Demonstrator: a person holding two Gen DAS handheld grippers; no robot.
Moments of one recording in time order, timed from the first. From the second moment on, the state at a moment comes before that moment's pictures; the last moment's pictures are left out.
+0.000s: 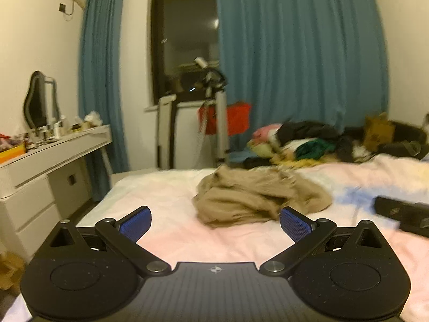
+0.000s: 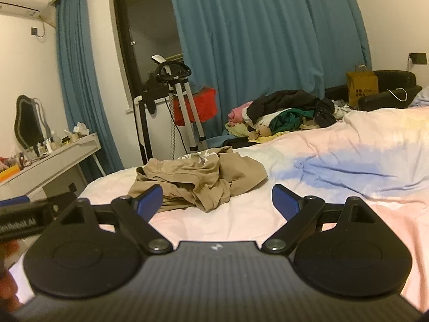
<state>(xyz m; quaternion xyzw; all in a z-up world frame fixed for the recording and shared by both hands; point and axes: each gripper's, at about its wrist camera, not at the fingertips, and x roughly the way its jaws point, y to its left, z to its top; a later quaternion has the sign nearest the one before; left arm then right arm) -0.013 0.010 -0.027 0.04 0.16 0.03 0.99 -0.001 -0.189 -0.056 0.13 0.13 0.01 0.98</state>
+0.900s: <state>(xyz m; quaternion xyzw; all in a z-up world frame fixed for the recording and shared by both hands) 0.316 0.059 -0.096 -0.11 0.26 -0.01 0.96 0.124 -0.195 -0.156 0.16 0.18 0.05 0.97</state>
